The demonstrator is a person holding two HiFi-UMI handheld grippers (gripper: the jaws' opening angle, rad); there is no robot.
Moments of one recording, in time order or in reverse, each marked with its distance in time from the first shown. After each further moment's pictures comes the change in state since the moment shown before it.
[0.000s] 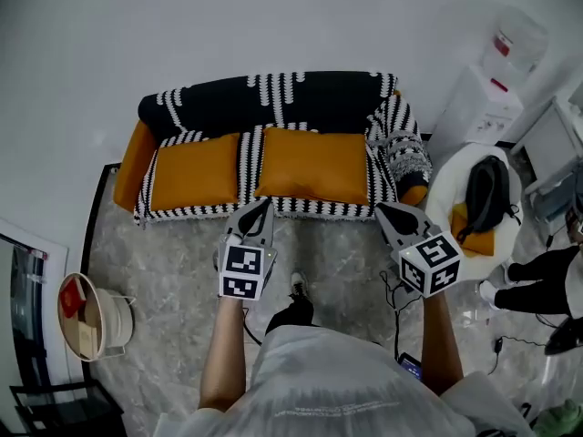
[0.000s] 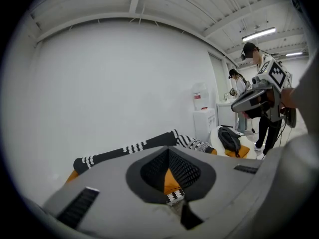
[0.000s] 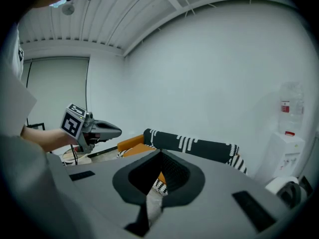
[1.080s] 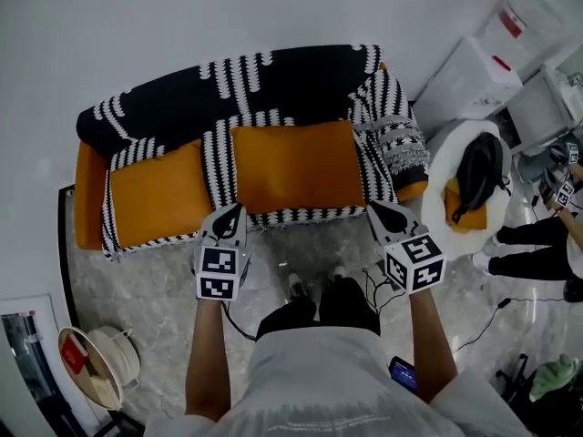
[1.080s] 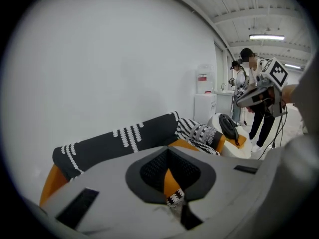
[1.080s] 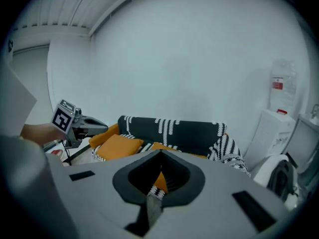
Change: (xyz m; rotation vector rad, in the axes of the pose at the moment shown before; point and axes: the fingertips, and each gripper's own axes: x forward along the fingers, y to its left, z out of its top) left arm 0.205 0.136 -0.082 -0.046 0.196 -0.171; right arm 0.194 -0.103 -0.037 0.177 0.214 -0.219
